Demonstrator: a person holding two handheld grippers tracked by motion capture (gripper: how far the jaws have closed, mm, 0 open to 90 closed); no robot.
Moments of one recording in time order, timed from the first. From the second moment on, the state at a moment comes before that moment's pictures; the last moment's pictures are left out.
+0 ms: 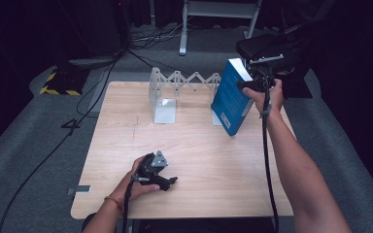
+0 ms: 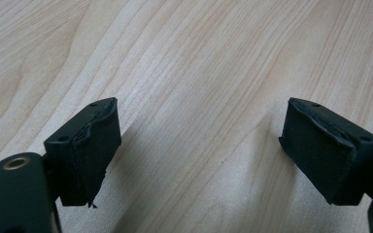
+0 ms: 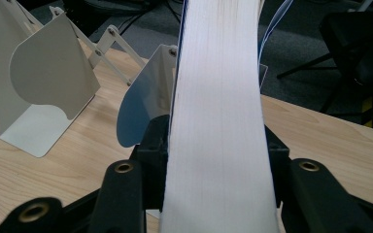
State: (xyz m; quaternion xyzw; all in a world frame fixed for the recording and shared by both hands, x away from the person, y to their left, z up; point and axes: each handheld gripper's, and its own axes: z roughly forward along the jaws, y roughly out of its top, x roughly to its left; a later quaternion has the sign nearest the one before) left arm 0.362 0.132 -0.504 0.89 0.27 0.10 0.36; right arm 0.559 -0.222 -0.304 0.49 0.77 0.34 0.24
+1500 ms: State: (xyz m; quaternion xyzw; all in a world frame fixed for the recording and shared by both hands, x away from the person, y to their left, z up) left arm 0.362 0.131 -0.504 0.89 0.28 0.10 0.36; right arm 0.525 -0.241 -0.297 0.45 0.79 0.33 0.24
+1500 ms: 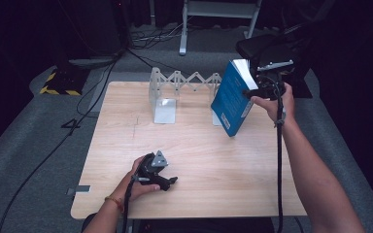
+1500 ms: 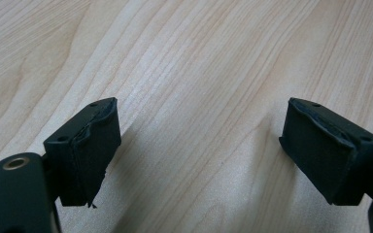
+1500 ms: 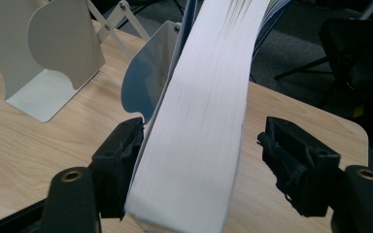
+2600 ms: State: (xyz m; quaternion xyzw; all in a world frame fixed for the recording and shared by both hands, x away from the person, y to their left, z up) left arm 0.363 0.130 -0.504 0.89 0.28 0.10 0.36; right arm 0.458 -0.276 -0.301 0.34 0.82 0.35 0.30
